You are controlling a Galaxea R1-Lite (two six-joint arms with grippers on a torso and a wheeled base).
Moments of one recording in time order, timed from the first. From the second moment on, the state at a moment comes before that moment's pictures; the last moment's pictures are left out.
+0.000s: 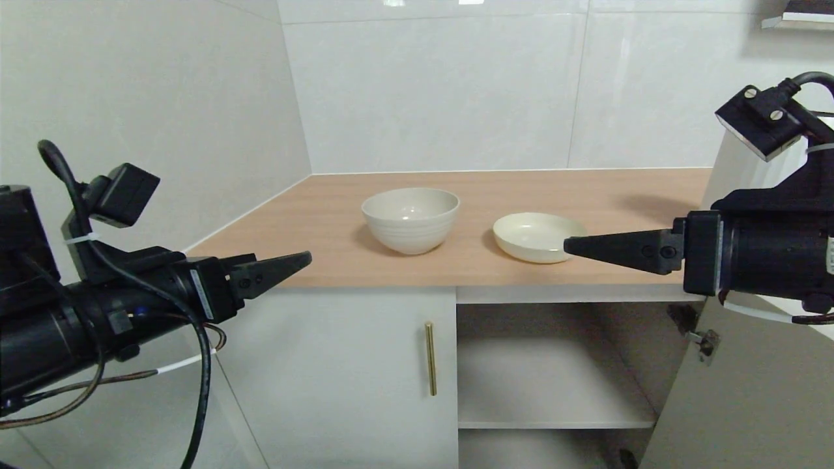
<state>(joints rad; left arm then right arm) -0.23 1.34 -0.65 -0.48 -0.28 -0.25 0.59 1.36 -1.03 -0.06 0.18 0.26</state>
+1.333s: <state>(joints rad) -0.32 1.83 -1.51 0.34 -0.12 -0.59 0.48 1.75 -1.35 0.09 -0.15 0.41</state>
